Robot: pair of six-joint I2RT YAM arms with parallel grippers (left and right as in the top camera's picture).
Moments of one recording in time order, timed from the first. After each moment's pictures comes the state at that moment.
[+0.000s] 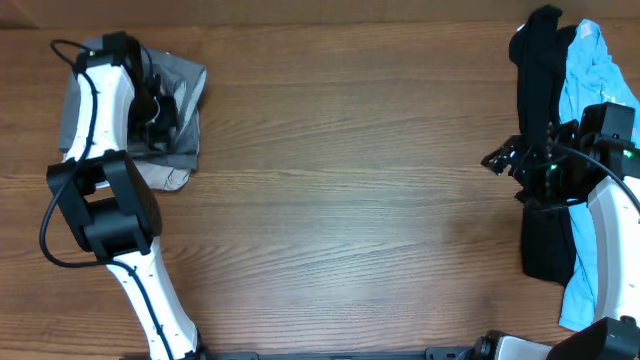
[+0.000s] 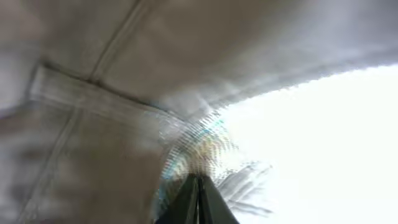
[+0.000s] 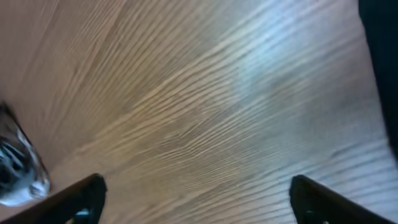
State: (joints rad) left arm 0.21 2.30 2.05 -1.27 0.05 -0.02; right arm -0.31 1.44 1.21 -1.07 -0.41 0.34
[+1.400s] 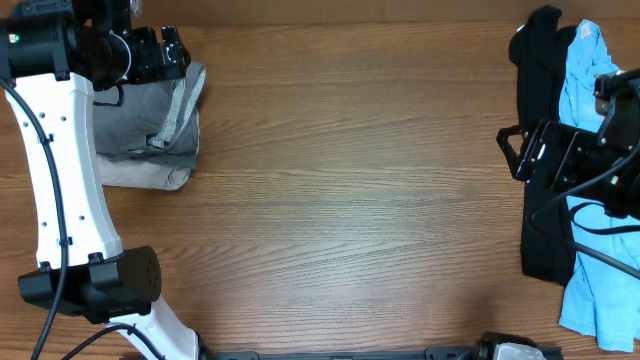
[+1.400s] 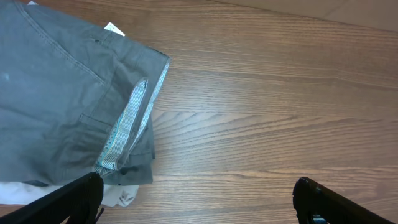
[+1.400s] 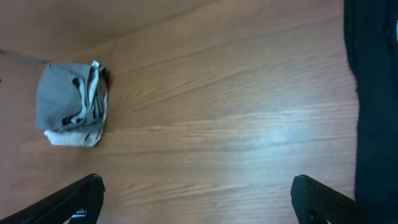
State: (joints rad) left arm 0.16 1.91 2.30 -1.40 0.29 -0.03; right arm -0.16 1.27 1.94 -1.53 -0.41 0.15
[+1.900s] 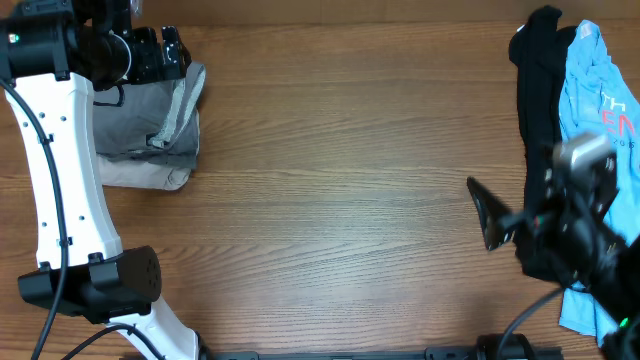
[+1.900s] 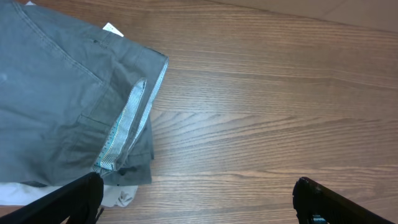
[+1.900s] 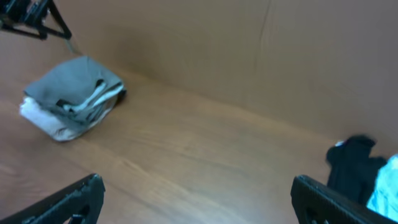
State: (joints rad) left arm 0.16 1.91 2.30 -1.40 0.29 -0.03; right arm 0.03 0.74 1.34 -0.95 -0.39 -0.19
